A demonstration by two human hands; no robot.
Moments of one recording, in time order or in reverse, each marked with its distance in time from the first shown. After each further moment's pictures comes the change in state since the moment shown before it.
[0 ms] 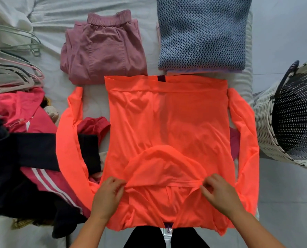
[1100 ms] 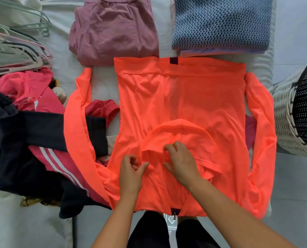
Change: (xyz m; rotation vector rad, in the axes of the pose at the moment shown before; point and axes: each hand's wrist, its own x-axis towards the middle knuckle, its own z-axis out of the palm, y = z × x) left_hand 0.014 0.047 0.036 -0.458 0.222 -0.459; right_hand 0.052 -0.113 0.050 -0.043 0.077 -0.308
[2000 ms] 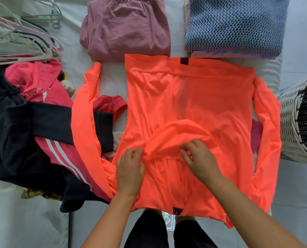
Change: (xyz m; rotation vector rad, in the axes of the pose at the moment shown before) left_hand 0.007 -0.011 -0.017 0.519 0.145 0.599; right_hand -0.002 0.016 -0.032 0.113 -0.008 0.078
